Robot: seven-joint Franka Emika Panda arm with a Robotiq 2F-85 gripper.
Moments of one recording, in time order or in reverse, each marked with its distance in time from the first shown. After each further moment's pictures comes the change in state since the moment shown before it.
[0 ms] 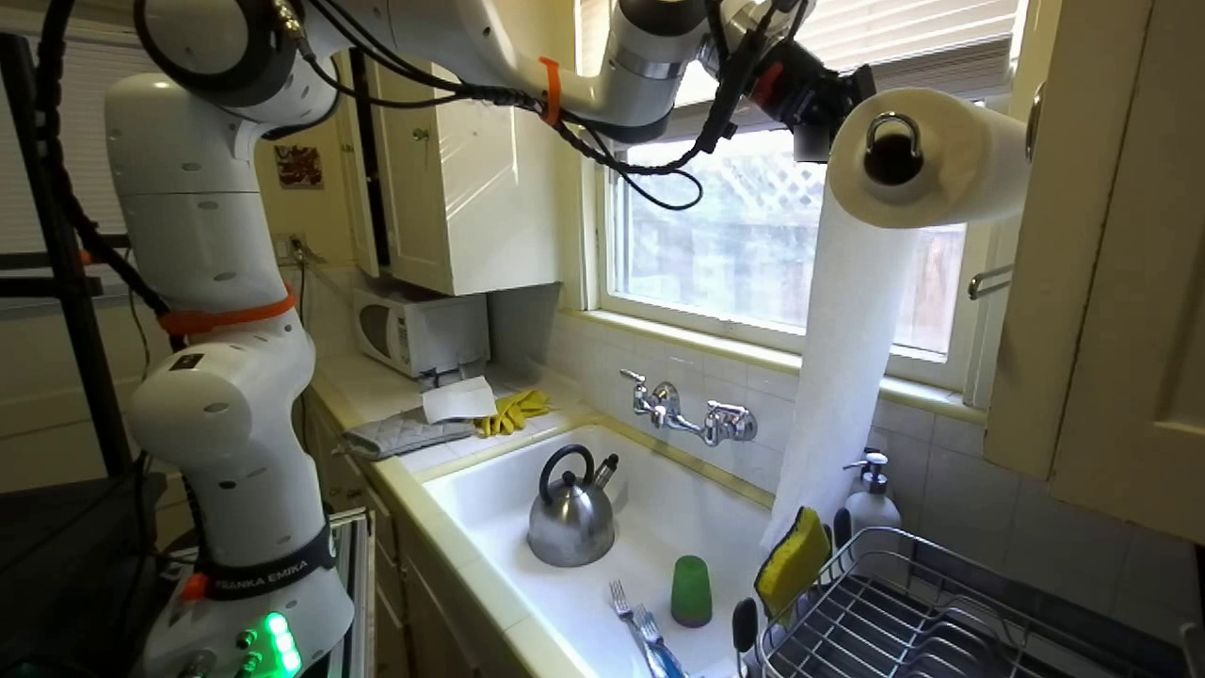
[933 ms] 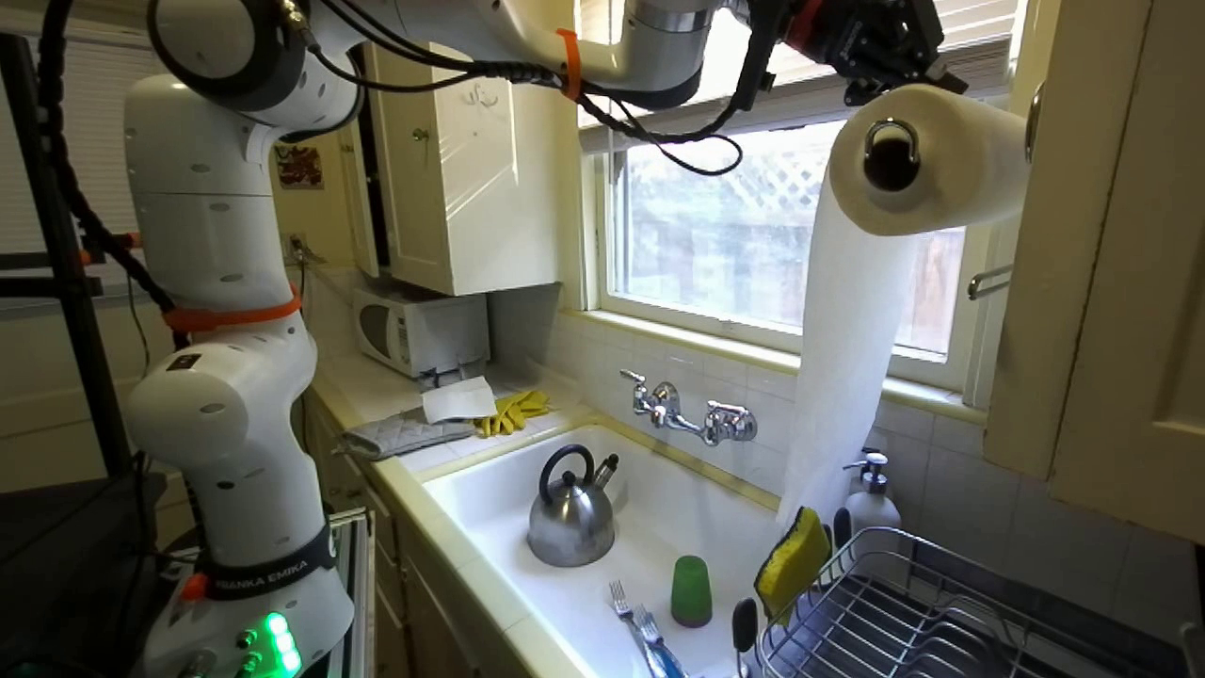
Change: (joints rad) arm -0.023 0.057 -0.069 0.151 -0.001 0.000 0.030
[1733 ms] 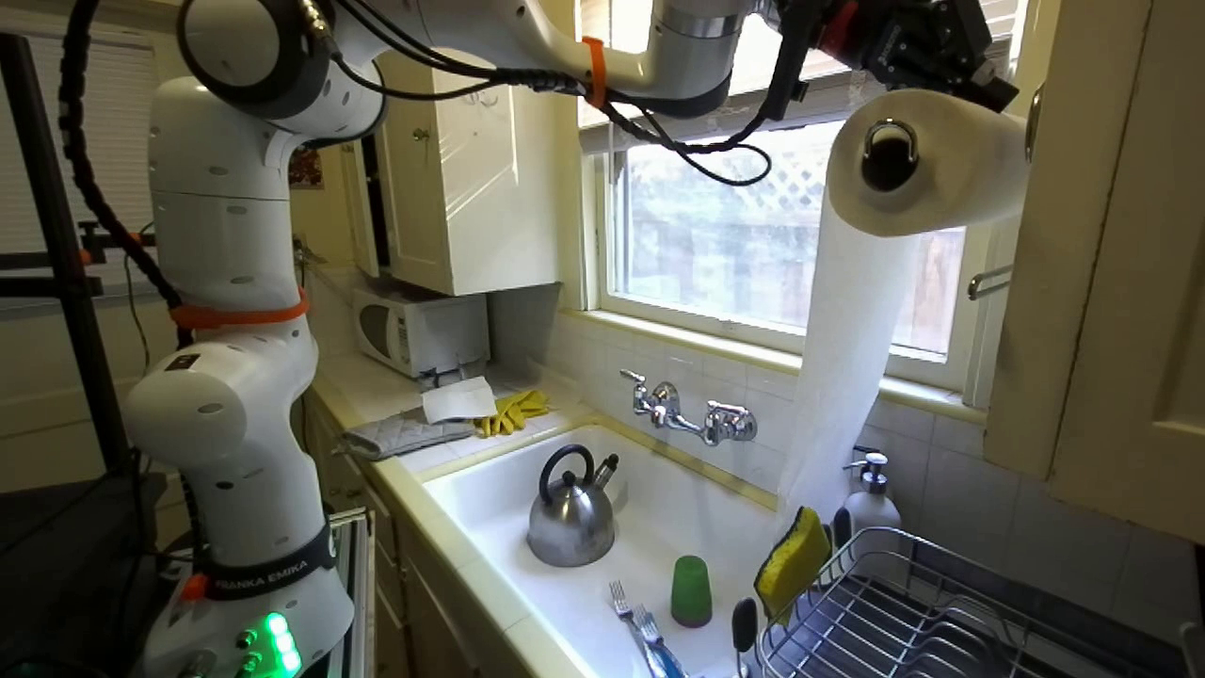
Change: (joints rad) arm -0.011 0.075 -0.042 0.068 -0.010 0.000 0.060
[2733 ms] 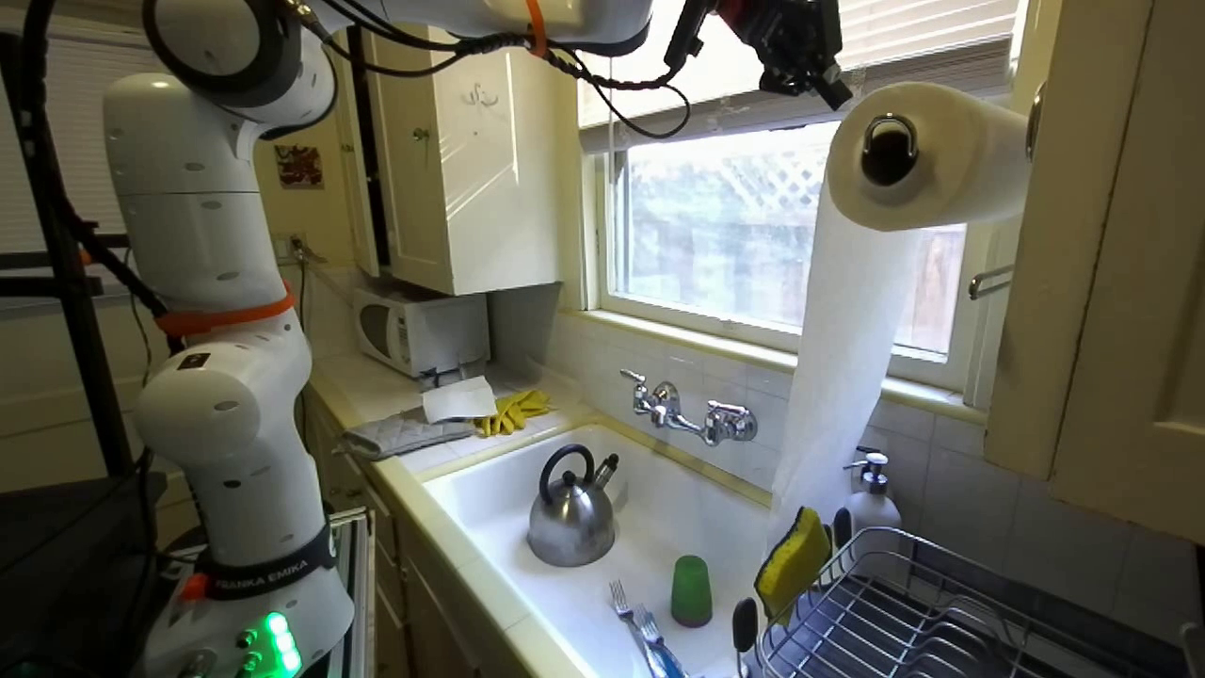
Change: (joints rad) arm 0.090 -0.134 0.120 0.024 0.226 -0.331 -0.247
